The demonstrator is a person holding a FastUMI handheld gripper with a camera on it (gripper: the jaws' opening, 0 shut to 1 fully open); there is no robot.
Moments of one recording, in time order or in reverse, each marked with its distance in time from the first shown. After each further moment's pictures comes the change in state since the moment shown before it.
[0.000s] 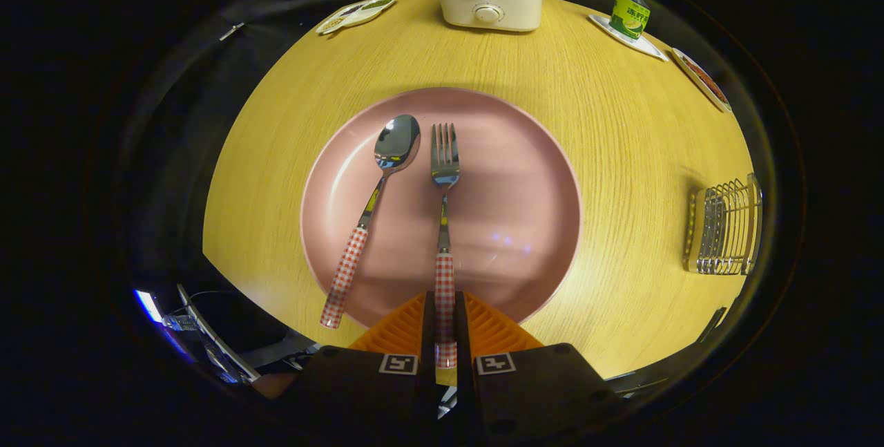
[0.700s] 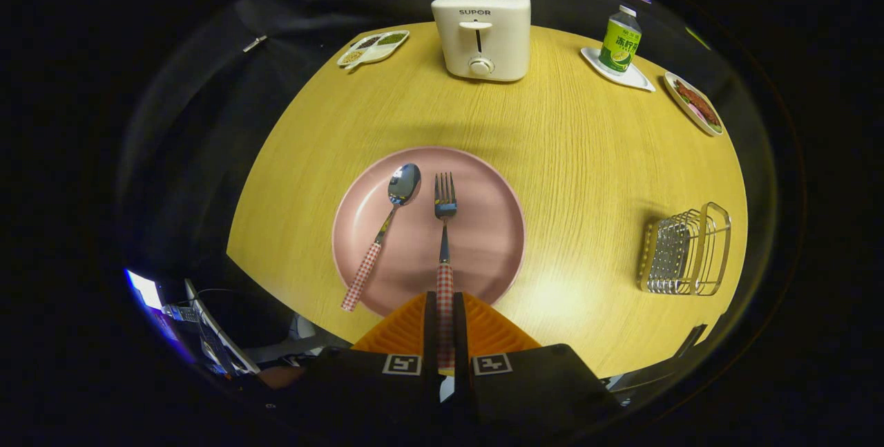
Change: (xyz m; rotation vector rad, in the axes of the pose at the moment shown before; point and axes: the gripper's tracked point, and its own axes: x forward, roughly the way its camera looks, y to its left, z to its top) arm -0.078 -0.014 0.027 -0.058 -0.118 0.057
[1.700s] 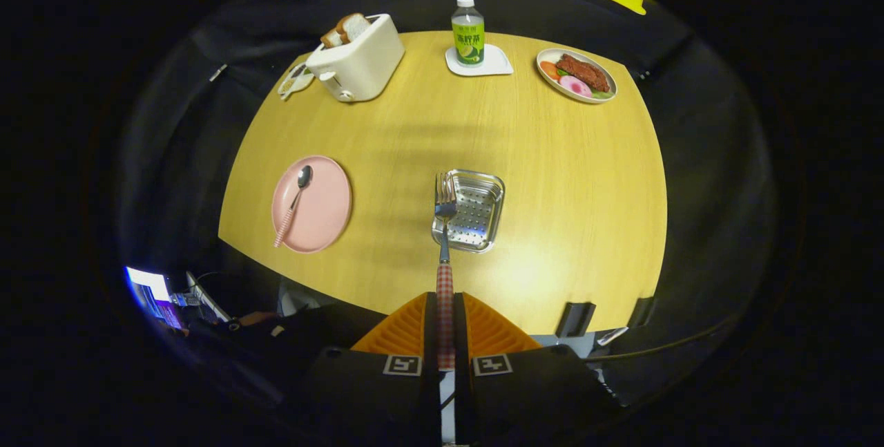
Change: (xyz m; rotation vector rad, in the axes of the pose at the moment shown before) arm -0.168 -0.234 -0.030 0.059 0.163 -0.120
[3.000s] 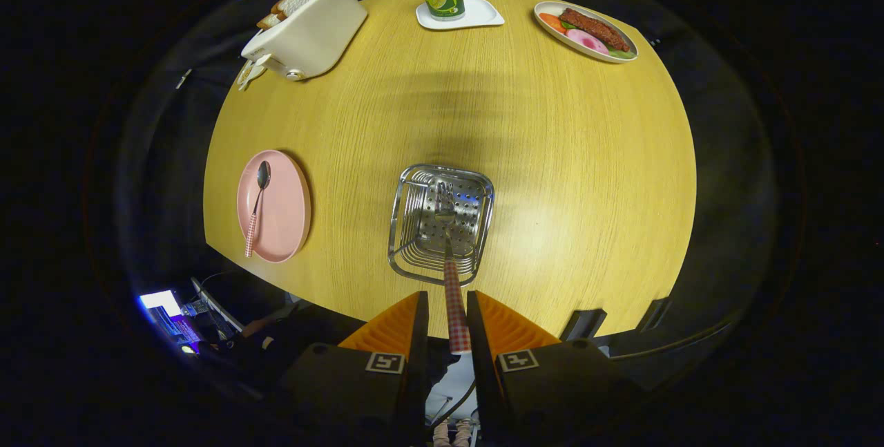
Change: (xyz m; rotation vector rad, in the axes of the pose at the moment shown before) arm 0.062 -0.014 0.027 0.080 0.111 0.041
